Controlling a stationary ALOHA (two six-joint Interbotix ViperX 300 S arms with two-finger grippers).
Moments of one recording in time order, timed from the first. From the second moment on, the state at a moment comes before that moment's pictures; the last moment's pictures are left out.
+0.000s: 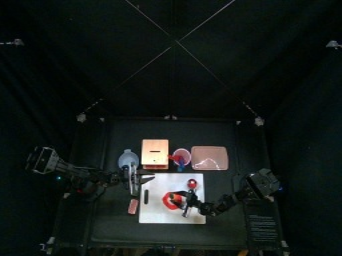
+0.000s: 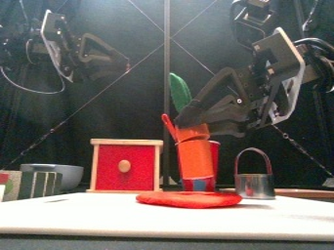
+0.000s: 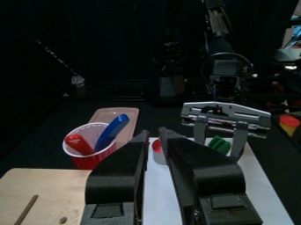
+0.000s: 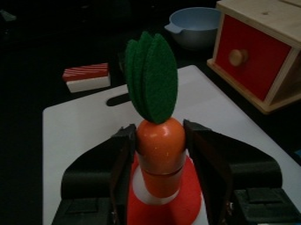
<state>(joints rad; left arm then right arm) -0.16 -0.33 1.12 -0.43 -0.83 0.37 0.51 0.27 0.76 -2.12 0.96 2.74</state>
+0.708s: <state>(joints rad) -0.17 -0.33 1.12 -0.44 -0.83 0.36 0.50 0.33 0.72 -2.11 0.97 2.75</state>
